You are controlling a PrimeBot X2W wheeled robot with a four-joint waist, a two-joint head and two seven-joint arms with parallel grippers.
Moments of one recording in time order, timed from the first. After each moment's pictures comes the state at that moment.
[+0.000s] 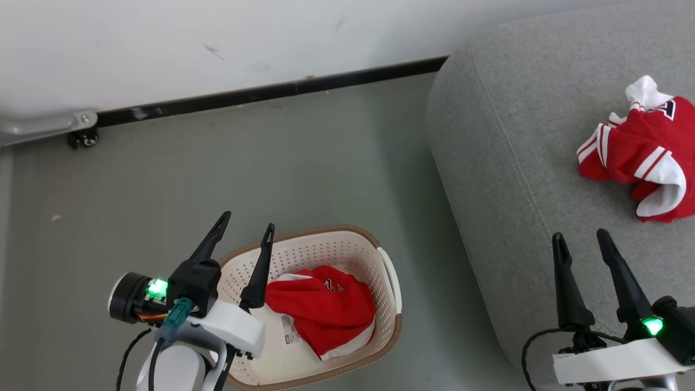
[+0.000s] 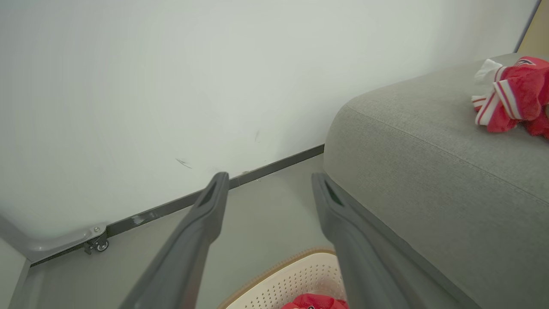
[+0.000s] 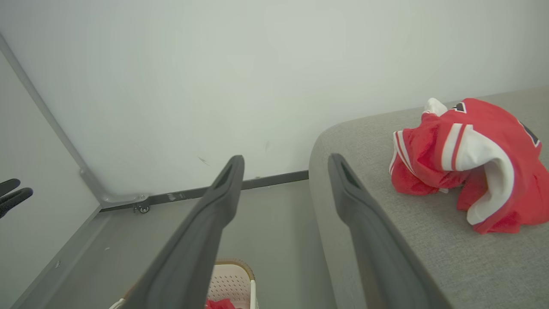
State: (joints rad) left arm -0.27 0.17 -0.33 0.32 -0.15 0.06 -0.23; right arm 0.06 -0.04 -0.06 -0.02 0.21 0.13 -0.13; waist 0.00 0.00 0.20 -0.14
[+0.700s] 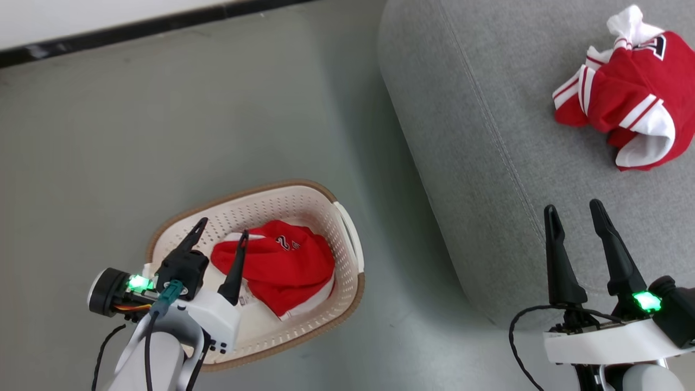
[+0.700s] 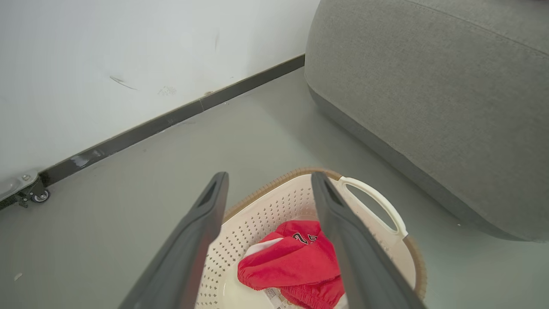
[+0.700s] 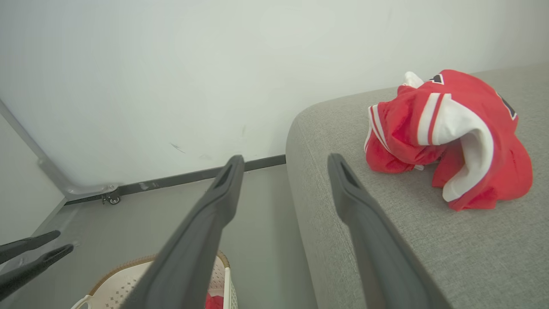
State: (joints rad) left arm -0.37 0.22 -0.34 0.54 -0.12 0.03 -0.21; right arm 0.00 -0.04 -0.02 -0.04 0.23 0.13 -0.17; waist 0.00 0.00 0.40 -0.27
